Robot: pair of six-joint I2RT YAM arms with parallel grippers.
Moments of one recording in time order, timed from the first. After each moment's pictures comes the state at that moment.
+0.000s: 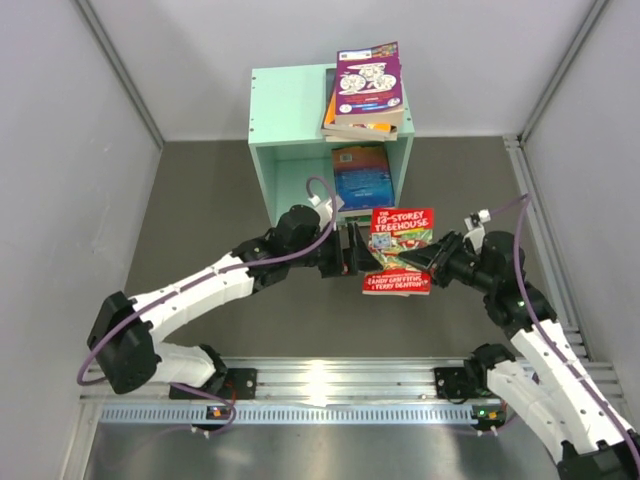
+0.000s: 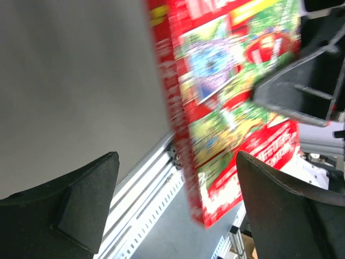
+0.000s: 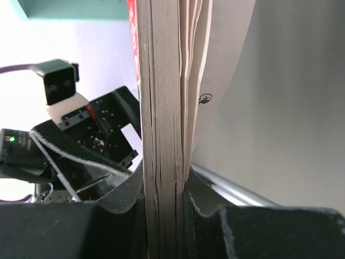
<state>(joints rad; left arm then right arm) -0.82 1.32 0.98 -0.16 0.36 -0.91 0.27 0.65 0.61 -0.34 -0.48 1.19</state>
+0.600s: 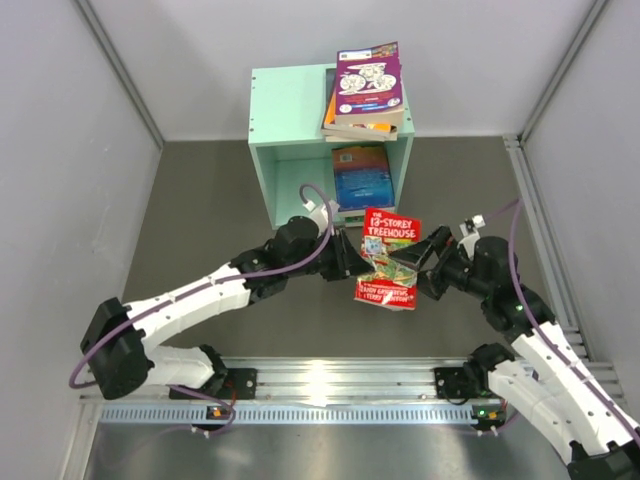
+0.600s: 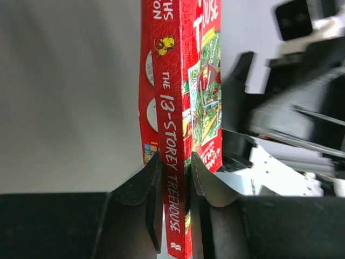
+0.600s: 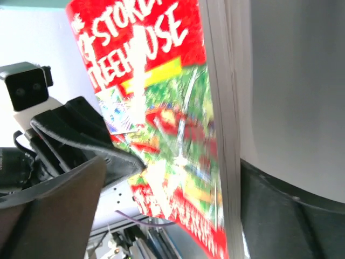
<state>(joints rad) -0.89 1.29 0.93 -0.04 0.24 -1.00 0.40 0.62 0.57 -0.34 -0.37 1.22</state>
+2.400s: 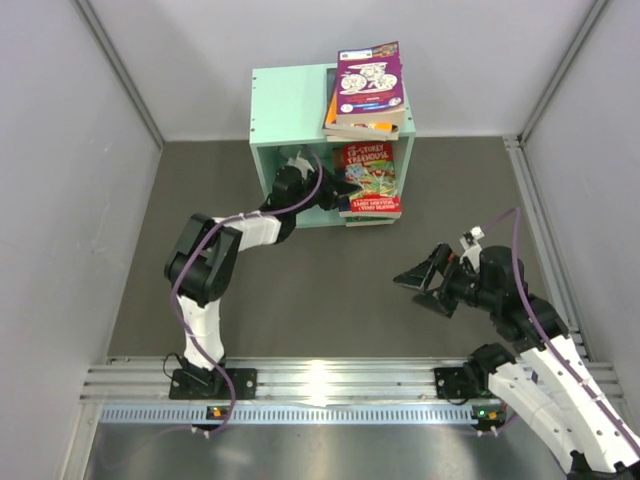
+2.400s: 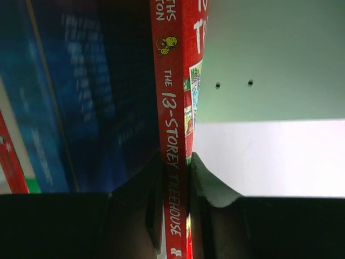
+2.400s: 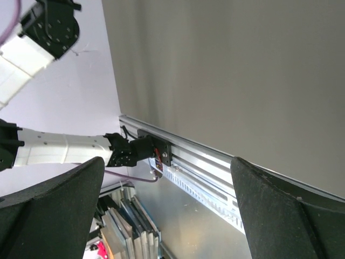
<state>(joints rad) -0.47 1.96 1.14 0.69 0.46 -1.26 0.40 0.54 0.63 -0.64 -0.43 1.05</state>
